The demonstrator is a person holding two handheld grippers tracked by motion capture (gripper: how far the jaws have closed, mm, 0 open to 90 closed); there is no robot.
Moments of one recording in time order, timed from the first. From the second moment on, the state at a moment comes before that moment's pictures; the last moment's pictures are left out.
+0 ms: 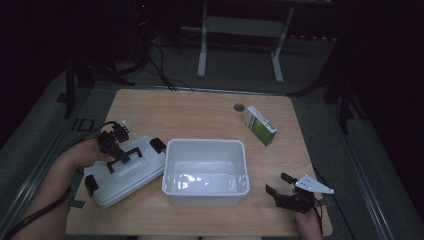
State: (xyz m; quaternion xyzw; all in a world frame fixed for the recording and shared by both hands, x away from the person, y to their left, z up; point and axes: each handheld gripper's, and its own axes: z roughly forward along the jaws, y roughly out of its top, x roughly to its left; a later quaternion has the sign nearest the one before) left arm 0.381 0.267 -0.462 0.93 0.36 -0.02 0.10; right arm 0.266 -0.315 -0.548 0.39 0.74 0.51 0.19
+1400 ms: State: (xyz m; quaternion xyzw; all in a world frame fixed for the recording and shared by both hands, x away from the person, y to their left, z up) left arm 0.380 0.270 -0.473 0.93 0.36 0.00 0.10; right arm 0.297 -0.340 -0.506 0.42 0.76 0.47 0.15
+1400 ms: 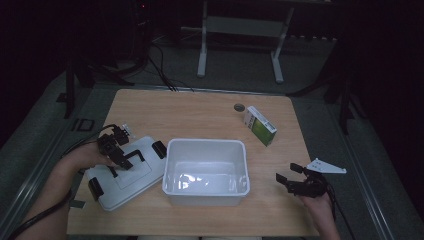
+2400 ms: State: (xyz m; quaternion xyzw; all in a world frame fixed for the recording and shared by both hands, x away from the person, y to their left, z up) left arm 0.376 0.275 -0.473 0.93 0.36 -0.02 0.10; right arm 0.434 -0.322 -0.454 0.42 0.81 0.37 0.17
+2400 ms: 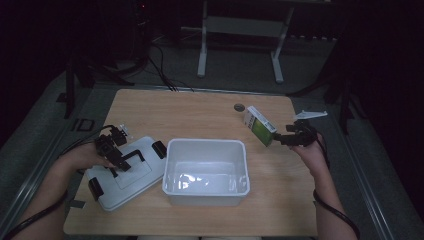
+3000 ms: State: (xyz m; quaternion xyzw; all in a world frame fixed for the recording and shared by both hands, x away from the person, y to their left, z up) left arm 0.380 0.275 -0.475 0.93 0.36 -0.03 0.09; right arm 0.491 -0.291 -0.457 0.42 0.85 0.31 0.13
